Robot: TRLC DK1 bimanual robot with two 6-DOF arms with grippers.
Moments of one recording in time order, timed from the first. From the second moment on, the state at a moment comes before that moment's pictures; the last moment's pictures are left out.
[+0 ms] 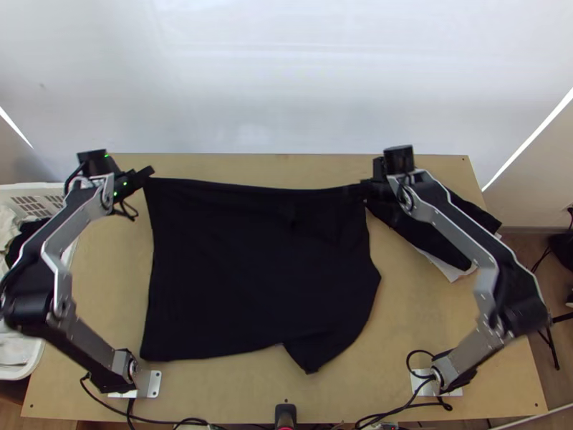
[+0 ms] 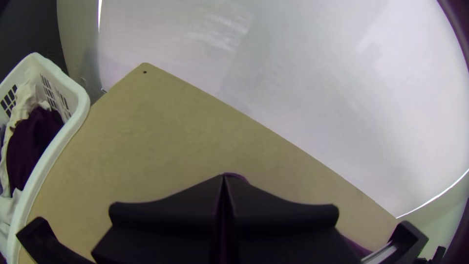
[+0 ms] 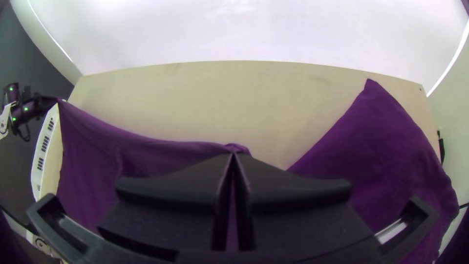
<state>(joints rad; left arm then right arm) 0.16 1.79 1.30 -0.16 0.07 -0.40 0.30 1.77 1.38 -0.40 -0.07 0.22</state>
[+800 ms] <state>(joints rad) 0.14 2.15 1.71 -0.35 -0.02 -0.43 0.28 2.19 1.84 -0.51 -0.07 0.26</state>
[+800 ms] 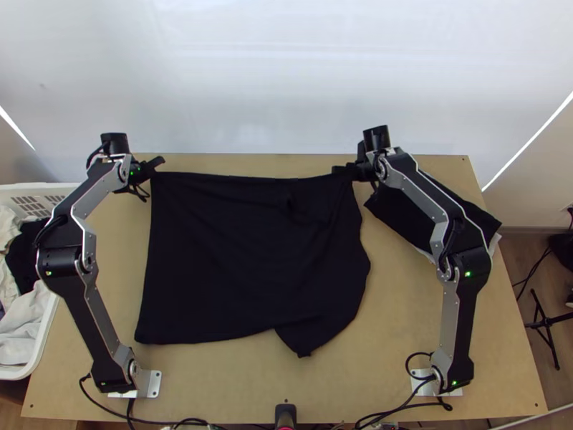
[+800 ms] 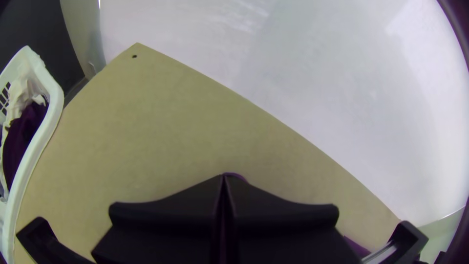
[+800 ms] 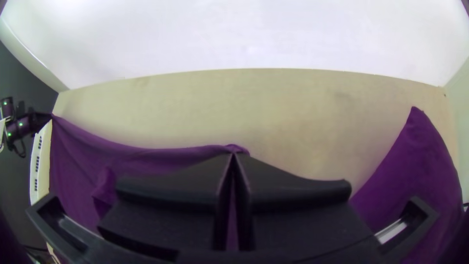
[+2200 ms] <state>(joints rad) 0.23 1.79 1.37 -0.66 0.12 -0.27 0.28 2.05 1.67 -0.87 -0.12 0.26</state>
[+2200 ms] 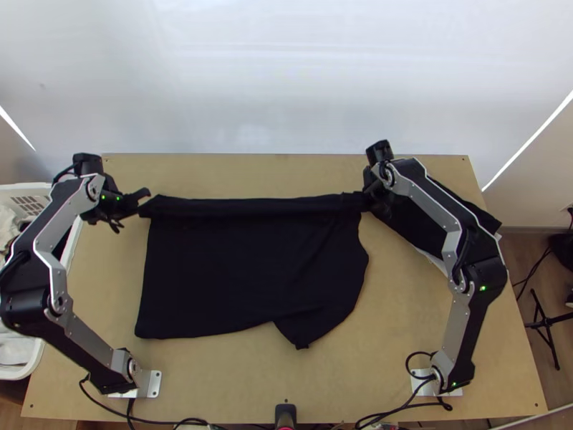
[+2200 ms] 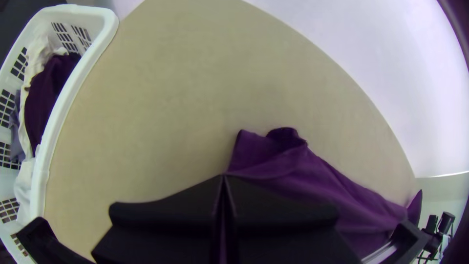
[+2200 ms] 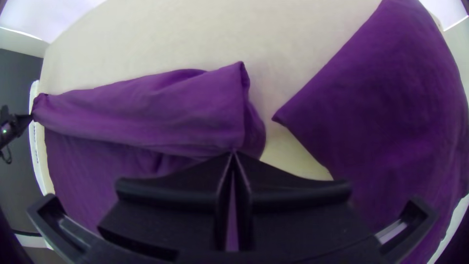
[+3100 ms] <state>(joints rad) 0.26 1.51 1.07 -0.52 0.19 -0.22 0.34 1.79 1.35 -0.86 -0.10 0.24</state>
